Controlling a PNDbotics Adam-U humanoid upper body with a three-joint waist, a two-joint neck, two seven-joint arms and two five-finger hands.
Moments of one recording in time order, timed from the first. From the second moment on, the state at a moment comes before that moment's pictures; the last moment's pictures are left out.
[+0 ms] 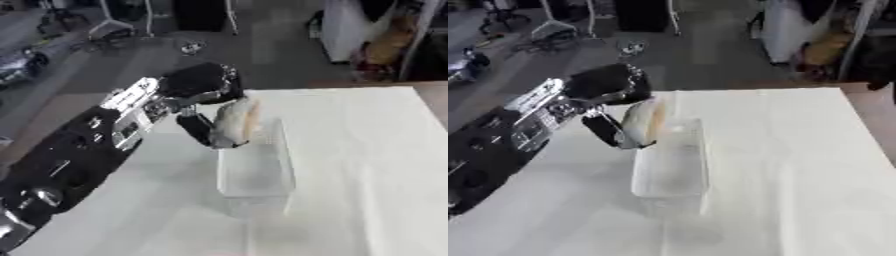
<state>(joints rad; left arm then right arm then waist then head) -0.96 0.72 -0.44 -1.24 -0.59 -0.70 0.00 -0.64 -0.17 0.00 -1.99 0.49 -0.20 0.03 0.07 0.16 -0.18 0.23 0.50</state>
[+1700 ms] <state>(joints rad) -0.84 0.77 -0.37 -1.29 -0.58 -0.69 0.10 -0.64 -0.17 -0.01 -1.99 0.49 -0.19 0.04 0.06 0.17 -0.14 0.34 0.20</state>
